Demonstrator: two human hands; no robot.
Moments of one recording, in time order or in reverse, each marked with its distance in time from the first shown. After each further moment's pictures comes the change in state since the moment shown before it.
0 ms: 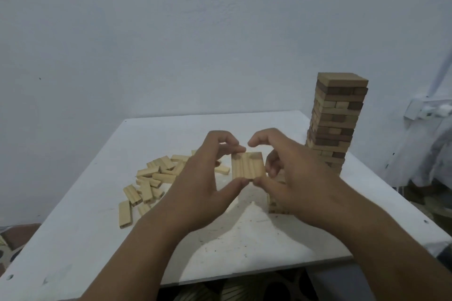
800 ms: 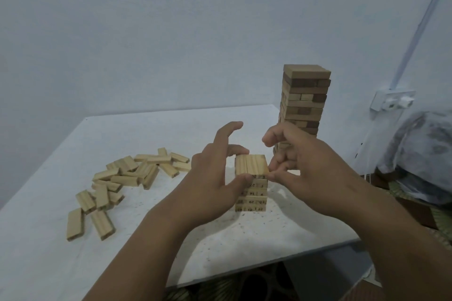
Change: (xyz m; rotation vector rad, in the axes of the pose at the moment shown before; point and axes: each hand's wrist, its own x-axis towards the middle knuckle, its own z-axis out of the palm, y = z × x) left_hand 0.033 0.014 0.056 -0.049 -0.139 -0.070; right_hand -0.015 0.054 -0.039 -0.023 0.046 0.106
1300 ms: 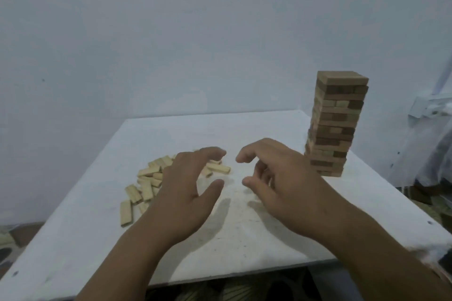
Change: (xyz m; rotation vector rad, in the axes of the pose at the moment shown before) left_hand -0.059 -0.032 -0.057 0.191 0.213 -0.025; right_hand 0.005 -0.058 0.053 0.024 -0.019 -0.216
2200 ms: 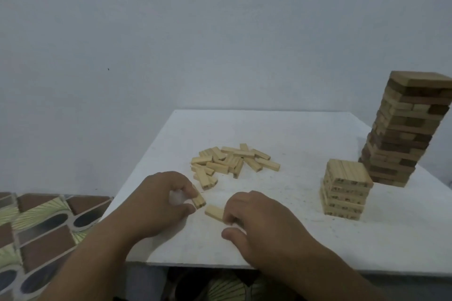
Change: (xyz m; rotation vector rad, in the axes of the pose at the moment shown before) left_hand -0.050 -0.097 -0.084 0.224 -0.121 -0.428; right_hand 0.005 -0.049 0.108 -0.250 -0.379 -0.086
